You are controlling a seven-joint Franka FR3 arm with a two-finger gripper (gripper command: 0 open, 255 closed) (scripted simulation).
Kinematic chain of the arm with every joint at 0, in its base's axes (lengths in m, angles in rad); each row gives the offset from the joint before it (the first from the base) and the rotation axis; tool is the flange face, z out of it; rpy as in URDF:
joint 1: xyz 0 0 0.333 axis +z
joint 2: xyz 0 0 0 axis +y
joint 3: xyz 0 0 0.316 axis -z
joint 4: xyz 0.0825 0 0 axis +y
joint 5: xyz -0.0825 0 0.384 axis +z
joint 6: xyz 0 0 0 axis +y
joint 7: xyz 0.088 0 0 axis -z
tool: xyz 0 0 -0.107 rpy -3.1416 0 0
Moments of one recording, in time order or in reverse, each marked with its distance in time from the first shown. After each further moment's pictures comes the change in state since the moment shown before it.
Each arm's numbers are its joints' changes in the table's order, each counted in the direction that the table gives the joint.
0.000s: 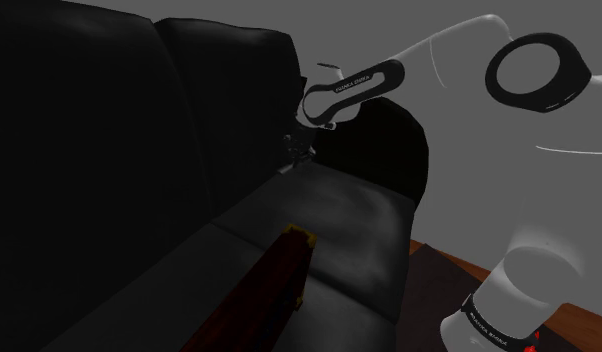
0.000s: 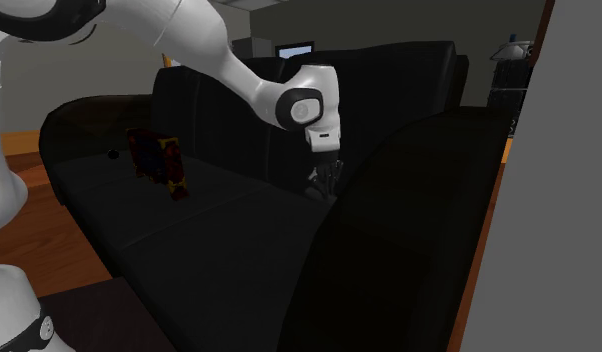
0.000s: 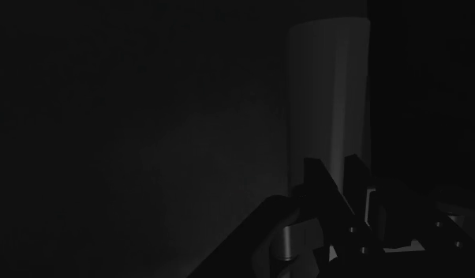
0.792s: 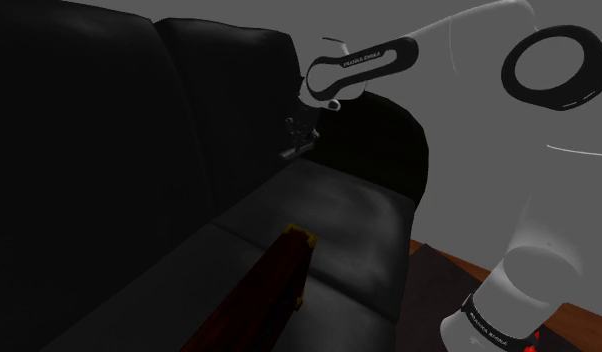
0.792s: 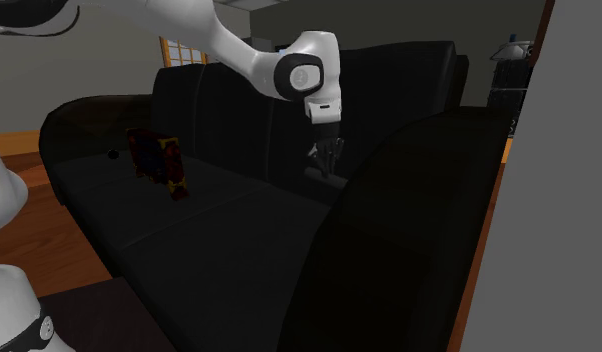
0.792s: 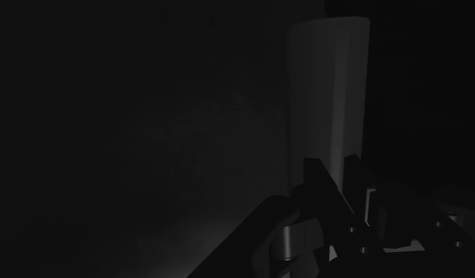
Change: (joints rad) arm -0.005 -0.068 -0.006 -0.074 0.015 0.141 -0.001
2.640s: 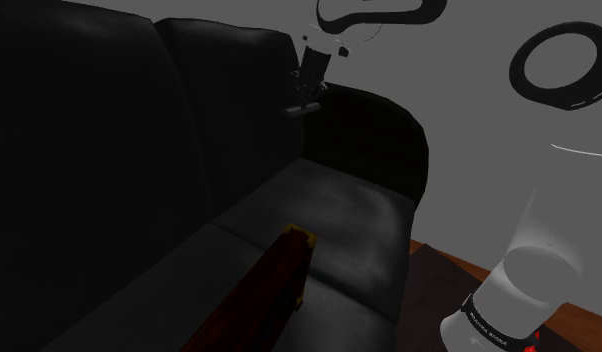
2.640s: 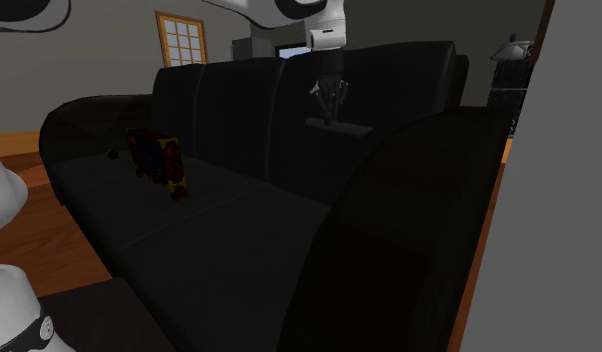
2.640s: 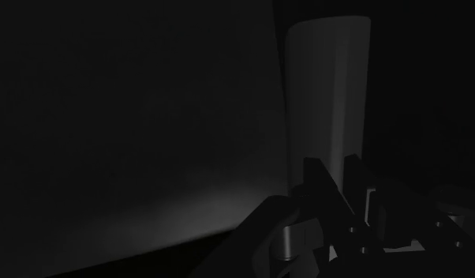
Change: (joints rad) arm 0.003 -0.031 -0.004 -0.334 0.002 0.364 0.013
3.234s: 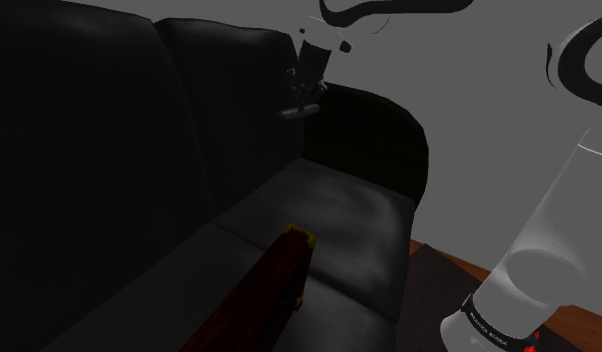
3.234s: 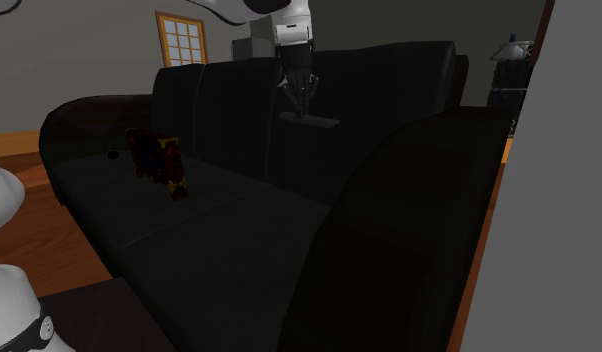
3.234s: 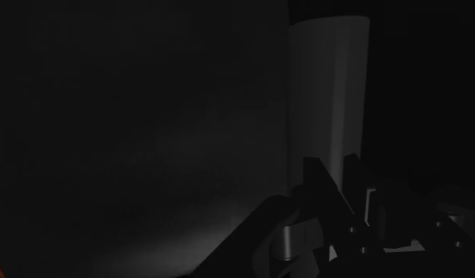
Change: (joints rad) arm 0.047 -0.155 -0.041 0.167 0.017 -0.021 0.091
